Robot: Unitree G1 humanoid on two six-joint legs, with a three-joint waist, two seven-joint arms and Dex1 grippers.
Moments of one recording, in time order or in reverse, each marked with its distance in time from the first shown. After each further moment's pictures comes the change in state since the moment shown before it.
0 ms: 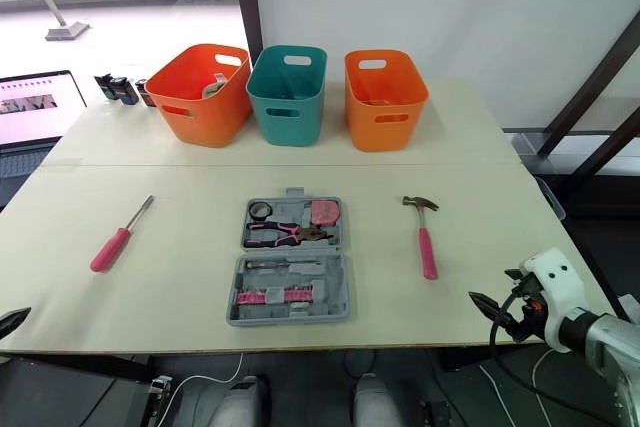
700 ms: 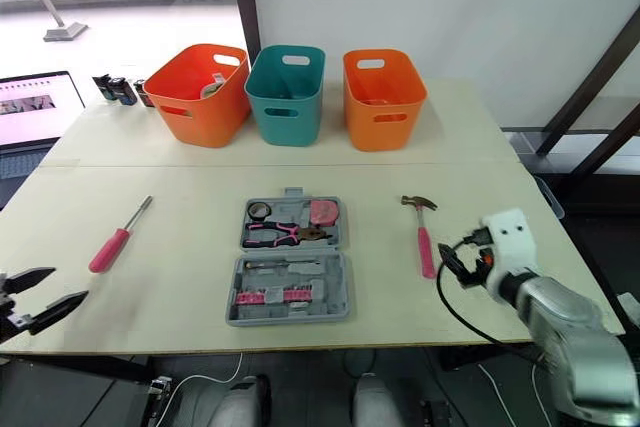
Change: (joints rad) left arm 0.046 -0.131 -0.120 -0.518 -0.060 0.164 0.027; right arm -0.370 0.234 0.199 -0.143 -0.014 0.391 -0.530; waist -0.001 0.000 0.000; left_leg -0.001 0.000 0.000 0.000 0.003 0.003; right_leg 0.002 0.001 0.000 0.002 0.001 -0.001
